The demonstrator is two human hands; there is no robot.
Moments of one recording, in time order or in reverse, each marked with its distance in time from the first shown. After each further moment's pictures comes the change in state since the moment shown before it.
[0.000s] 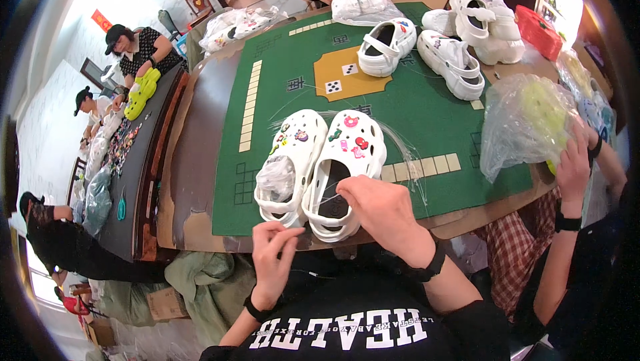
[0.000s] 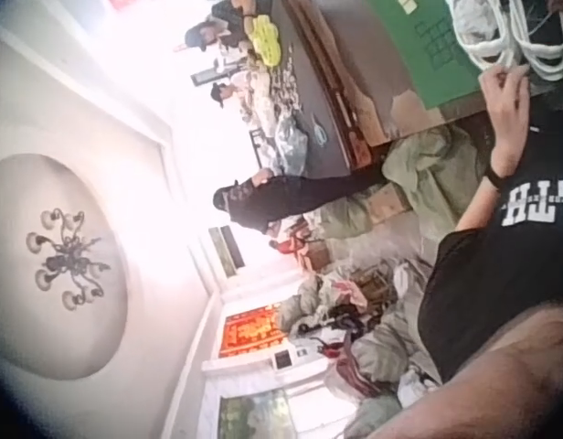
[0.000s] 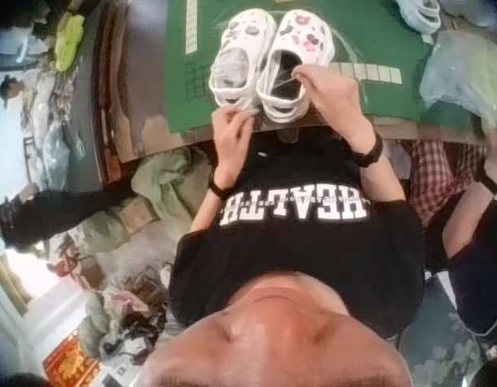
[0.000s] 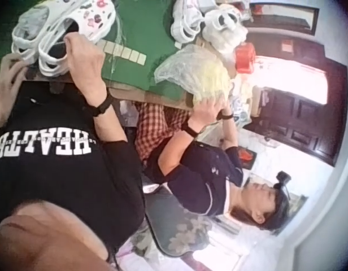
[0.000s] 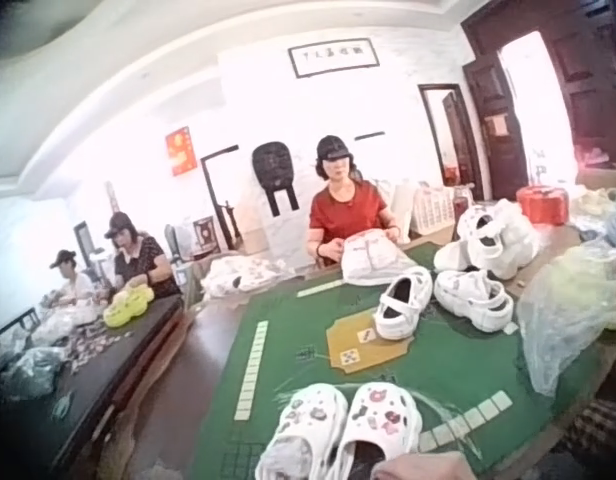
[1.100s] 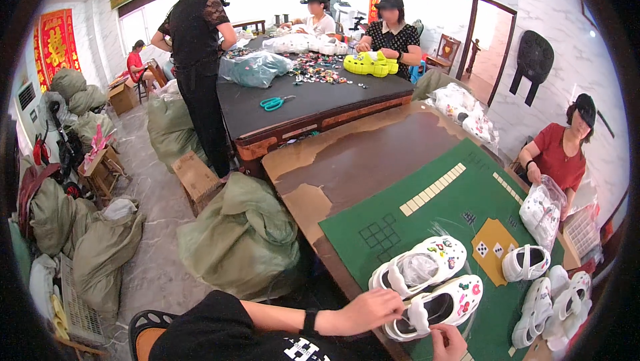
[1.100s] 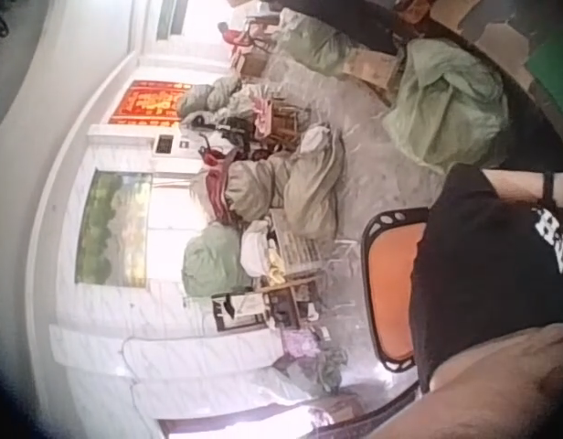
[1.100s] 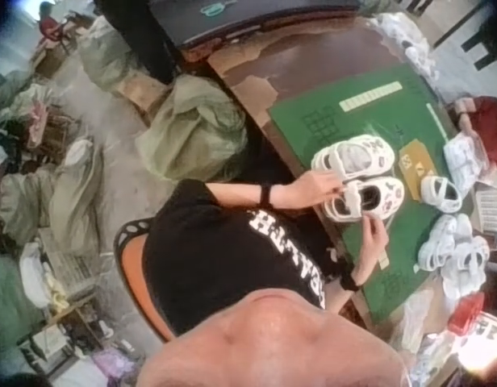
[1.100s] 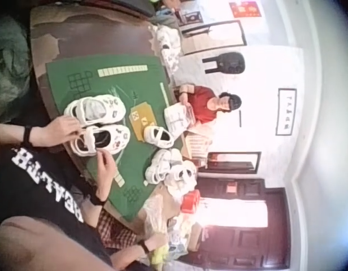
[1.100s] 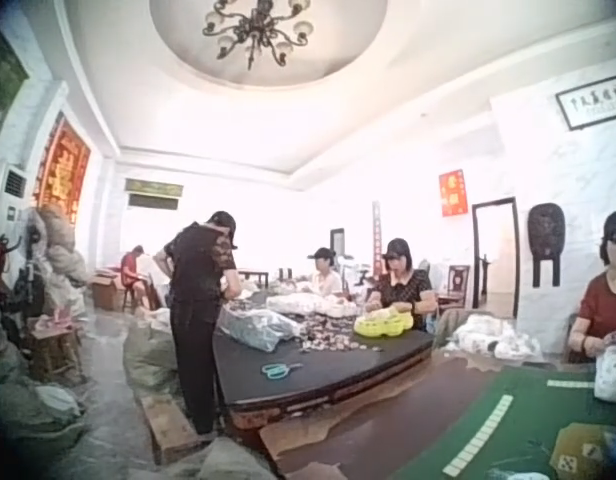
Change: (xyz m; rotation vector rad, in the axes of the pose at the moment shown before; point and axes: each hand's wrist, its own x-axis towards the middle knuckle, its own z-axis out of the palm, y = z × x) left_hand 0.002 -0.010 0.046 -0.010 0.259 0.101; right_hand 0.011 0.005 -0.019 0.219 -0.445 0.161
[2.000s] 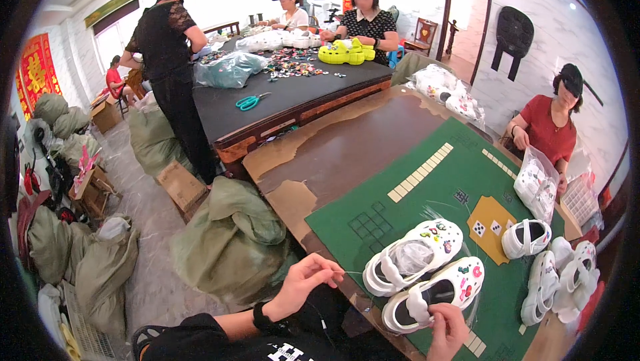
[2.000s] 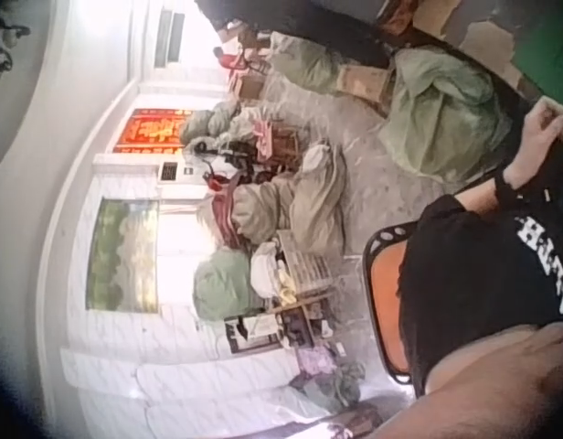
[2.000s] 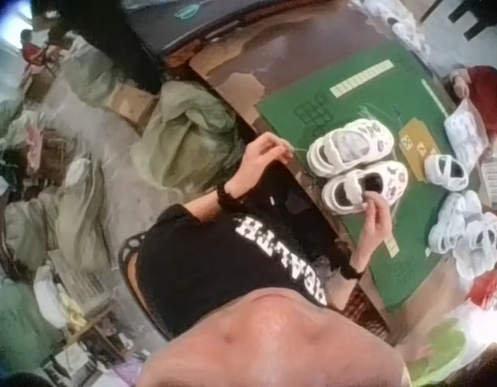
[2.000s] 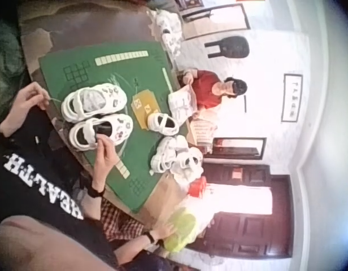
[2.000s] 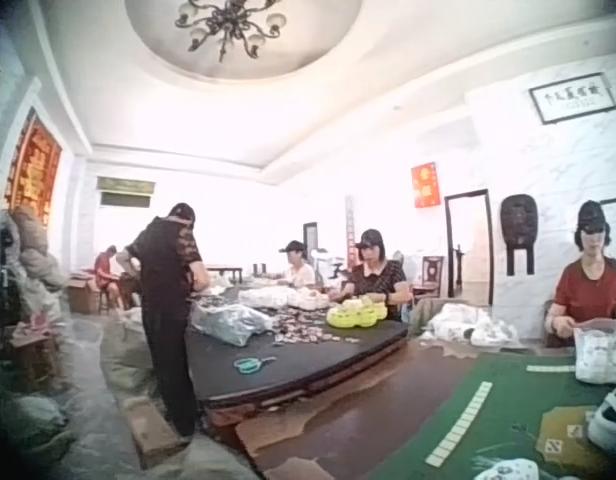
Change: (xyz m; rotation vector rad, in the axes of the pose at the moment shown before) left_hand -0.040 -0.021 -0.093 -0.952 0.336 -0.597; right_hand 0.007 0.005 0.039 0.245 0.289 -0.015
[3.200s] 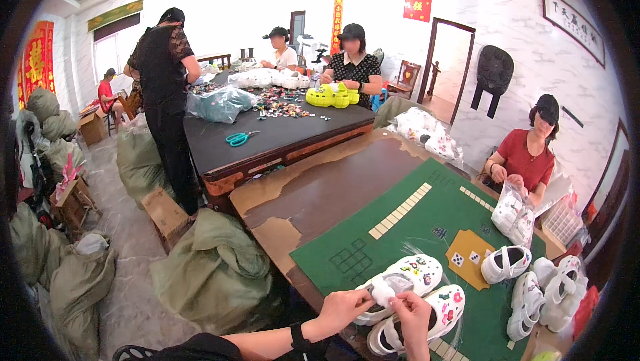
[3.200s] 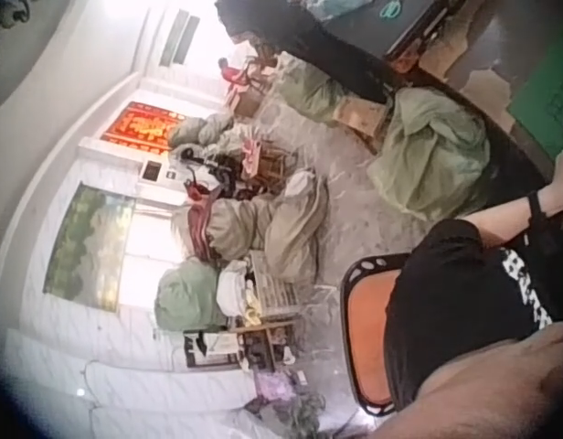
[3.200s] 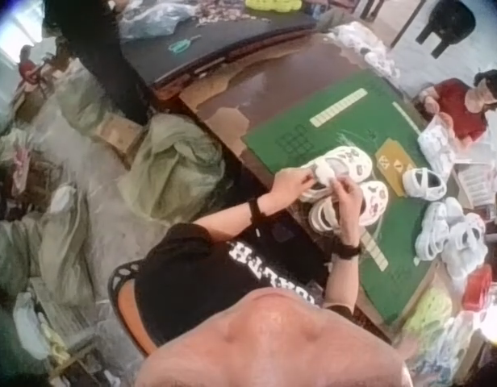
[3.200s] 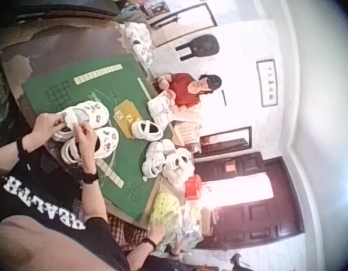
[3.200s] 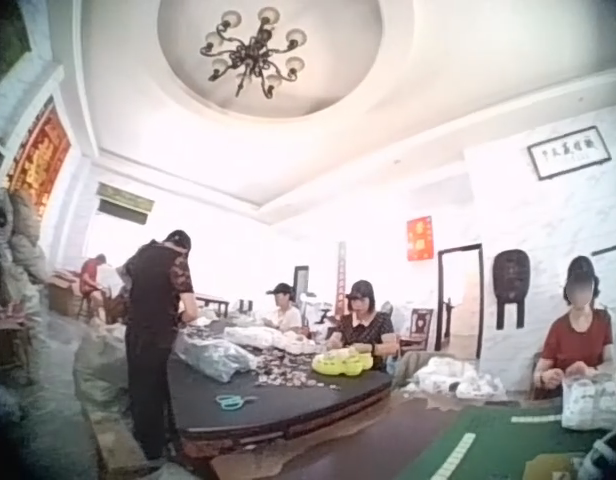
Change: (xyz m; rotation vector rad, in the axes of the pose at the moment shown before) left_hand 0.050 -0.051 0.062 1.068 -0.024 0.254; right_hand 0.059 0.023 0.060 0.255 -0.268 0.195
